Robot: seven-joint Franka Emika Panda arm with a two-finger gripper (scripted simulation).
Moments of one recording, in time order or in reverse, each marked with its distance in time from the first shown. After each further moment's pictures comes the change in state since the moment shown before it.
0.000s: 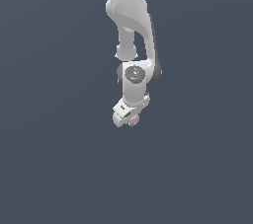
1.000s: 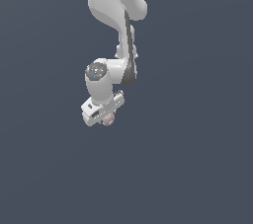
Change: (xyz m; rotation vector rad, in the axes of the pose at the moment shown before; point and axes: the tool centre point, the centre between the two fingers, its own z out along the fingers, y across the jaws) arm -0.075 0.098 -0.018 0.000 0.000 0.003
